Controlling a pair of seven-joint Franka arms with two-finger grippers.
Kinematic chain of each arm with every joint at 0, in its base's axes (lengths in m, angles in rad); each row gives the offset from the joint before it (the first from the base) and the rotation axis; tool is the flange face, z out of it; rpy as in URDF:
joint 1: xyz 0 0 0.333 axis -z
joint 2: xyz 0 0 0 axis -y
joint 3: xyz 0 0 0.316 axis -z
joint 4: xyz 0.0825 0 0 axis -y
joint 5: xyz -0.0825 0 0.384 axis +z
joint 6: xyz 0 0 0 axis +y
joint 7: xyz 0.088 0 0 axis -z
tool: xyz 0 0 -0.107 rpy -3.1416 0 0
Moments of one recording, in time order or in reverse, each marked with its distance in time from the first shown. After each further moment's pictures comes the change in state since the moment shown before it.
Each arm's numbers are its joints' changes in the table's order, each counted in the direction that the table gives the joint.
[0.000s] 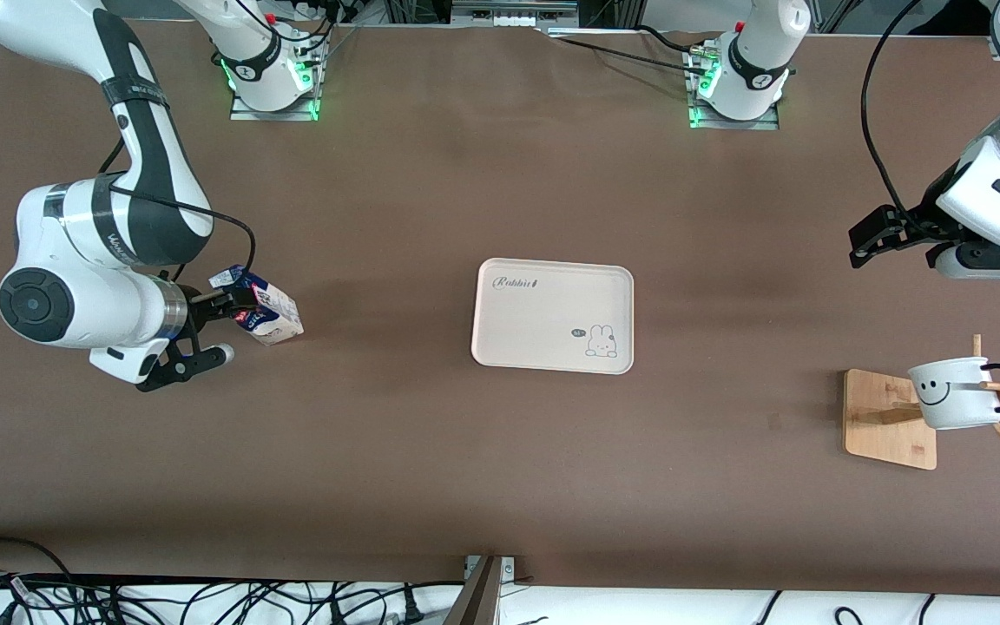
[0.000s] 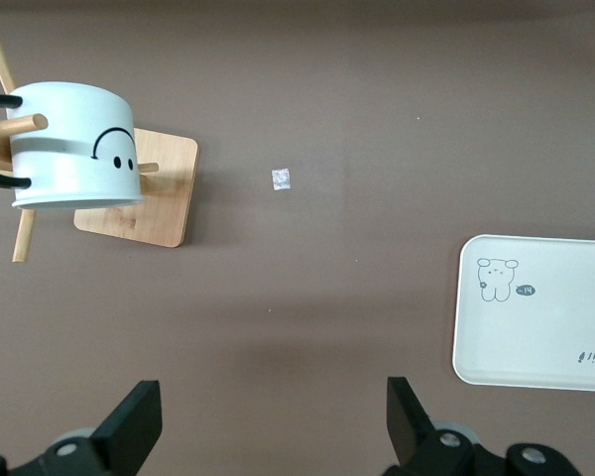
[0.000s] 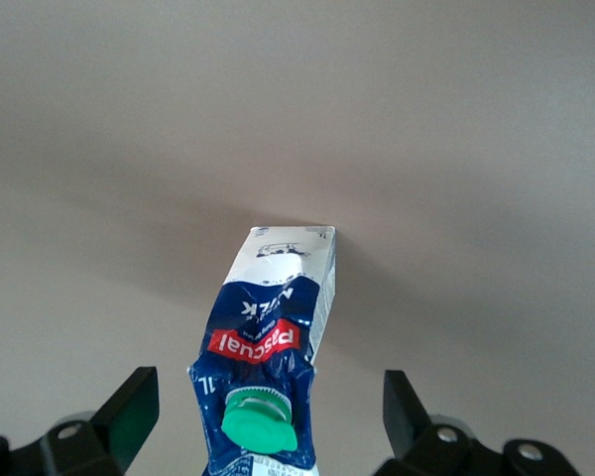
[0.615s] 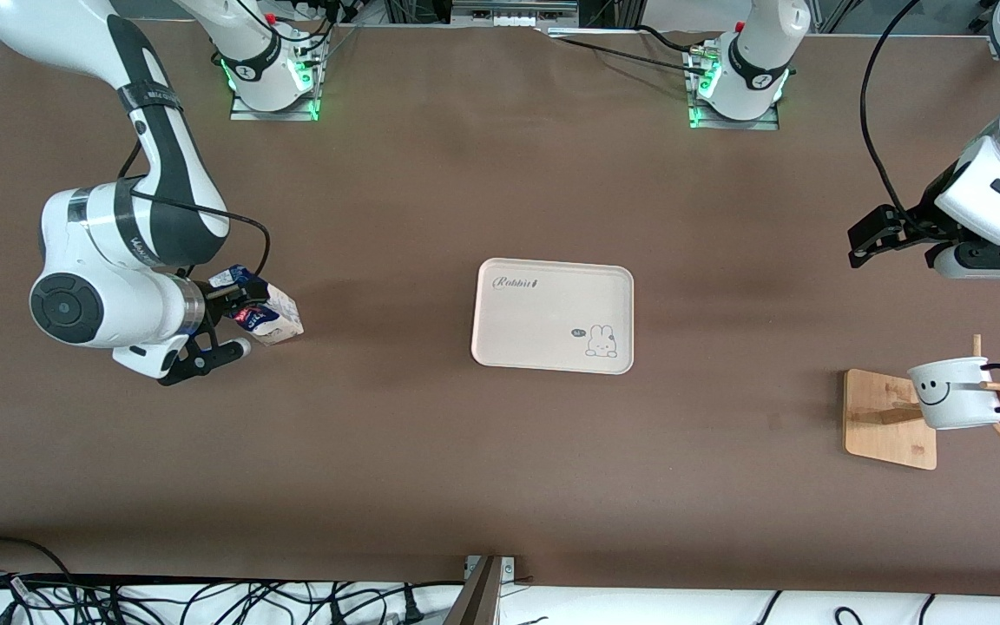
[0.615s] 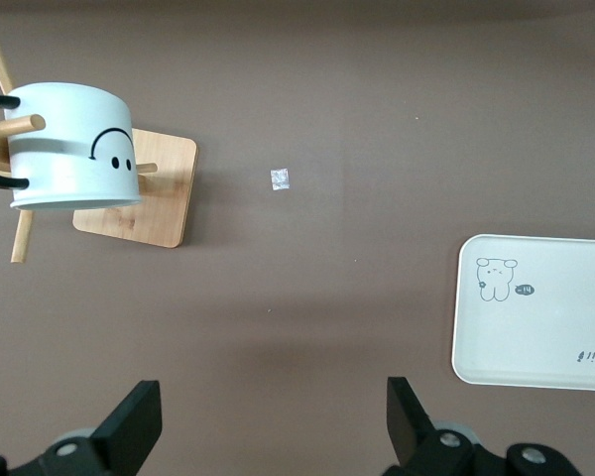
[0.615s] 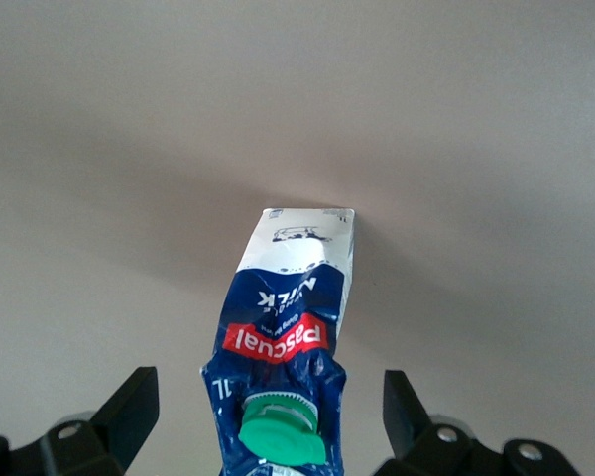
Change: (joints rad) left arm 0.002 0.000 0.000 0.000 0.000 0.000 0.000; right arm -0.013 0.004 -0.002 -0.050 0.000 -0.003 0.000
